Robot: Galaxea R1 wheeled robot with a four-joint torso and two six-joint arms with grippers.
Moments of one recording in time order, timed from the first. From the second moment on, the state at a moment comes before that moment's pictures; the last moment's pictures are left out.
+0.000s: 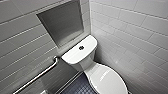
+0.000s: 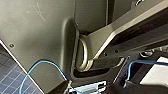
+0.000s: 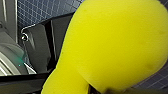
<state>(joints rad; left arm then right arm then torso) 1.30 2.85 -2.26 -0.20 0.11 0.32 -1.20 2.30 -1.76 -0.72 -0.17 1.04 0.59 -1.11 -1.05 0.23</state>
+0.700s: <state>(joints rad) 1.31 2.86 -2.29 -0.22 0.11 0.32 -1.37 2.57 -2.27 -0.77 0.05 1.02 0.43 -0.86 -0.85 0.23</state>
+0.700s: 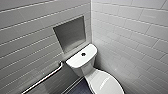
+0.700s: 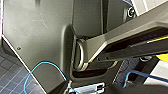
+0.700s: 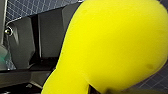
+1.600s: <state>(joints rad) 1.33 2.94 -2.45 -0.23 0.12 0.32 -1.50 2.84 -2.63 -0.91 0.19 1.02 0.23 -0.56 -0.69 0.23</state>
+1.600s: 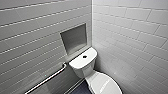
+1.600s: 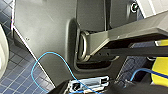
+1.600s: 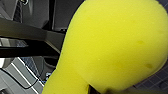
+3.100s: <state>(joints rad) 1.38 3.02 -2.64 -0.24 0.13 0.32 -1.57 2.96 -2.71 -0.93 -0.04 1.02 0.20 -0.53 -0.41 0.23</state>
